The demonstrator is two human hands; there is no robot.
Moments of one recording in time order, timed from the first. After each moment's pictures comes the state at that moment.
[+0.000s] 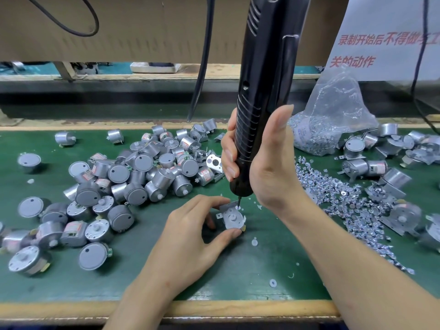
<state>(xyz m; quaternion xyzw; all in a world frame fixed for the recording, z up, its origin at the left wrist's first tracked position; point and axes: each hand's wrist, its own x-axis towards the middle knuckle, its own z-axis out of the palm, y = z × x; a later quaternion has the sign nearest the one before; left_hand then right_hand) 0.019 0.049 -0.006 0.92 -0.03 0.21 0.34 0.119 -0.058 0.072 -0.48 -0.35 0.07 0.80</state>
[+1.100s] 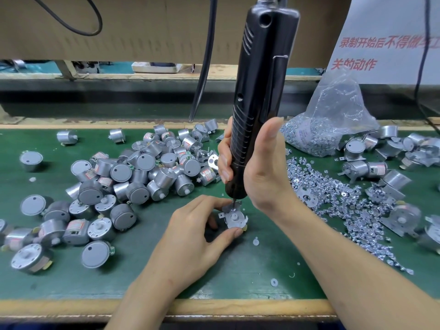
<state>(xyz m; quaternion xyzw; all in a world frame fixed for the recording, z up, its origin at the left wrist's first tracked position) 0.020 0.049 -0.006 0.92 -0.03 0.21 0.34 0.118 -0.051 0.062 -0.51 -0.35 0.06 0.78</state>
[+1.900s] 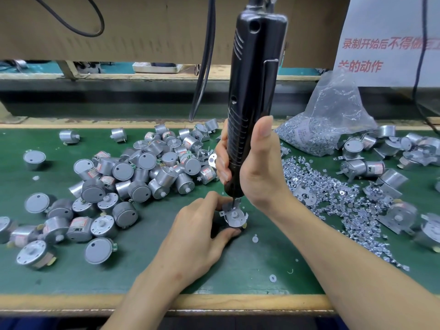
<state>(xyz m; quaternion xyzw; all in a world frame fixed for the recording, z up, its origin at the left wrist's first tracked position) 0.022 0.047 -0.009 0.93 -0.01 0.15 0.33 0.117 -0.048 0.061 -0.52 -0.33 0.08 0.78</state>
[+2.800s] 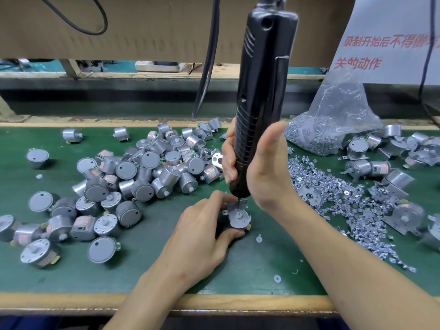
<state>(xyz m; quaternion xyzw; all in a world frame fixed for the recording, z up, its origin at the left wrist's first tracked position) 0.021 0.047 -0.011 0.93 -0.01 0.14 0.34 0.117 -0.050 0.058 -0.51 -0.35 0.07 0.78</state>
